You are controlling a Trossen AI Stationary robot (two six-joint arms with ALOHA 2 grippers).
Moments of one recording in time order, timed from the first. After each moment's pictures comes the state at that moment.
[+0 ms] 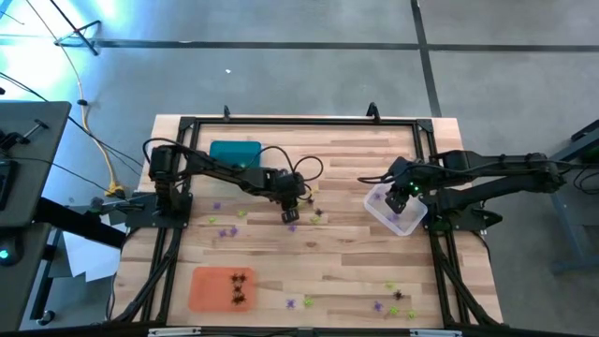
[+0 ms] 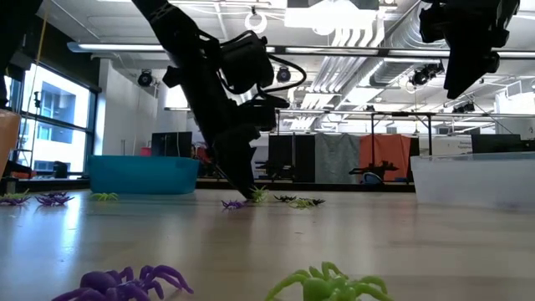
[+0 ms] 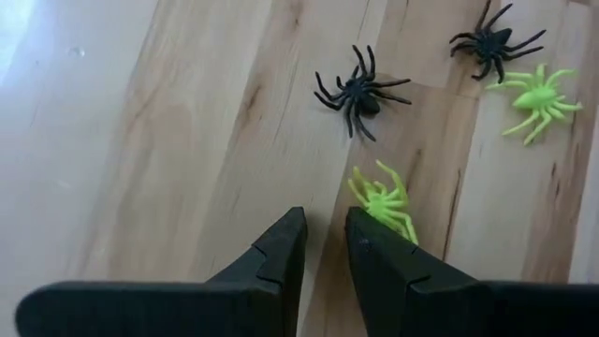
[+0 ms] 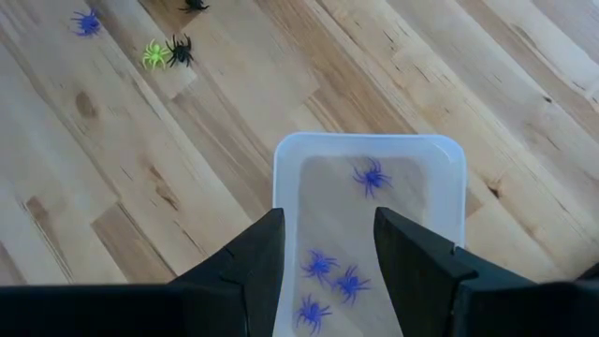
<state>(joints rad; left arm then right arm) 0.08 1.93 1.06 -0.26 -0.09 -0.15 0.03 0.90 0.90 -1.14 0.16 0.70</state>
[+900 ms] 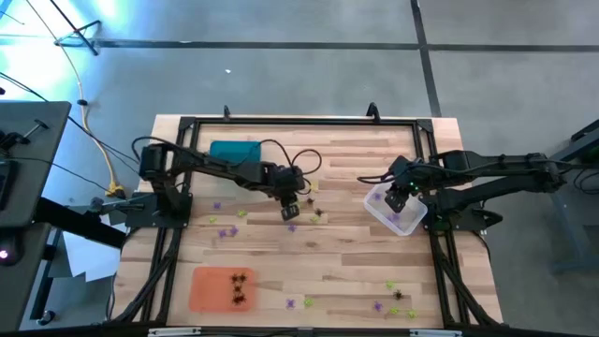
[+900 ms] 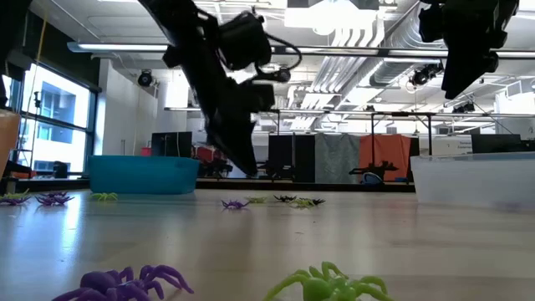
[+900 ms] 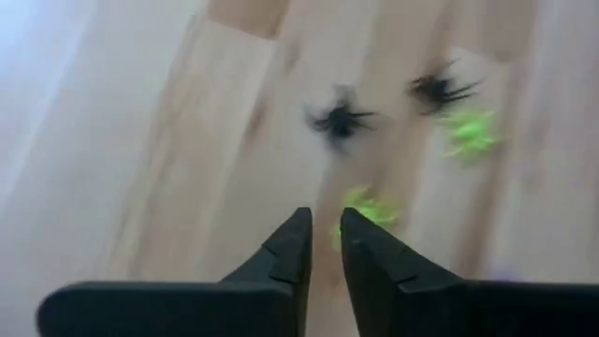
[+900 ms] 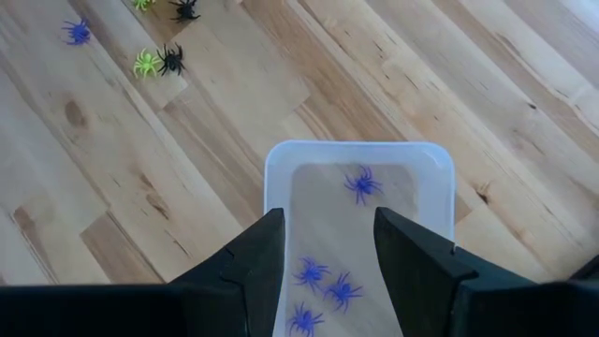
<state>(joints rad) 0.09 1.82 1.11 -0.35 -0.04 -0.21 0.03 0.90 0.90 -1.14 0.19 0.70</state>
